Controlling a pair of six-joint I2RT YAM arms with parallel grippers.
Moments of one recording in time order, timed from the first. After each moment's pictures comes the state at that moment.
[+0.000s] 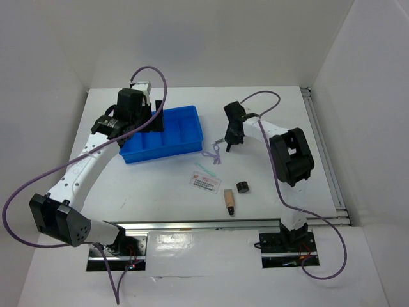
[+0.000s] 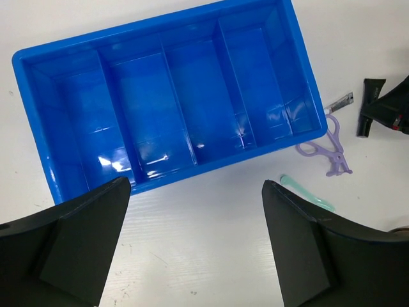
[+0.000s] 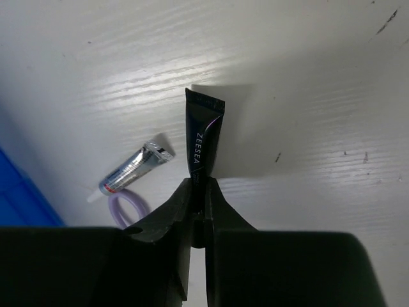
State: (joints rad) left arm -0.32 1.37 1.40 -0.67 -0.14 -0.25; right arm 0.40 2.05 1.46 -0.48 0.16 0.65
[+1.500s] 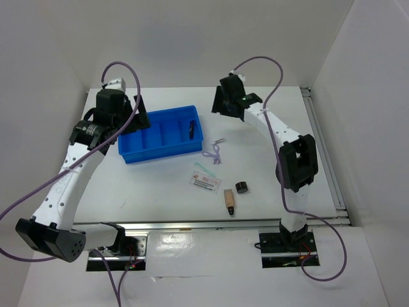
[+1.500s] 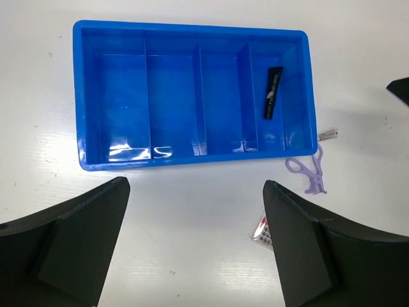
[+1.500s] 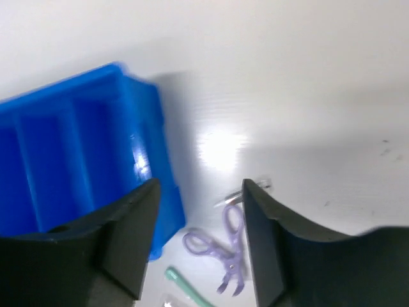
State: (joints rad) left arm -0.25 1.24 1.45 -0.81 -0.21 -0.43; right arm 0.49 1.97 1.78 -0.52 0.22 0.52
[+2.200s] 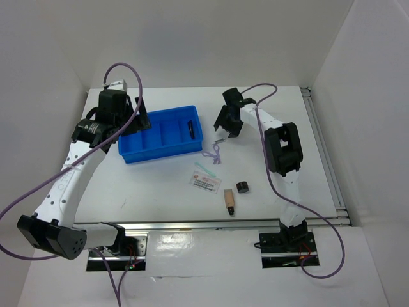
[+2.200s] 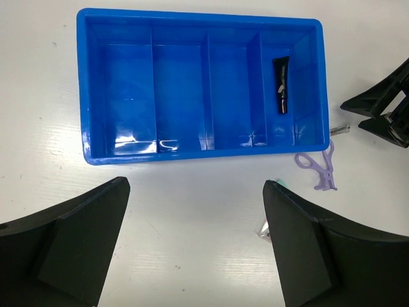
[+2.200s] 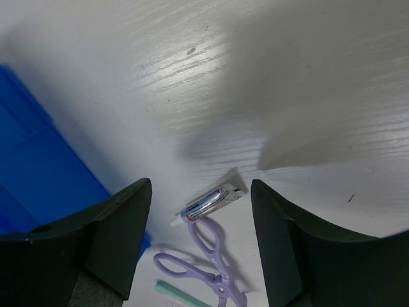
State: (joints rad) left arm -0.25 1.26 1.45 -0.83 -0.22 -0.42; right arm 0.36 2.26 1.86 -0.69 0.01 0.78
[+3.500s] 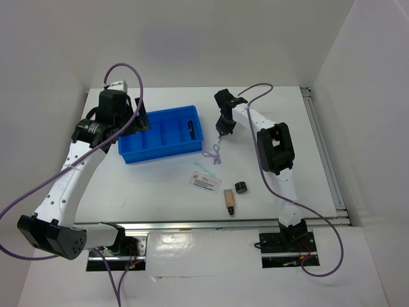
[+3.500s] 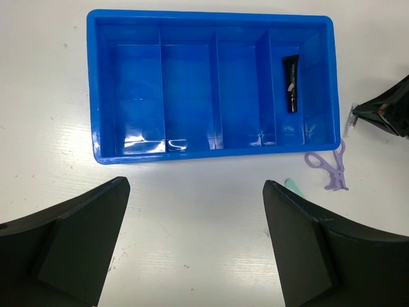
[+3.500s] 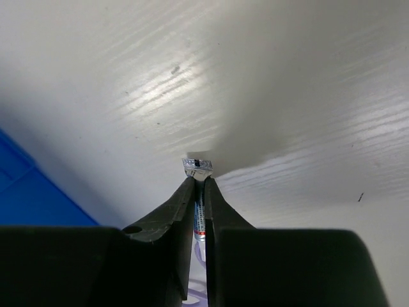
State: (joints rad) left arm -0.25 1.26 1.45 -0.84 -0.24 -0.40; right arm 0.41 2.35 1.98 -0.80 0.18 0.90
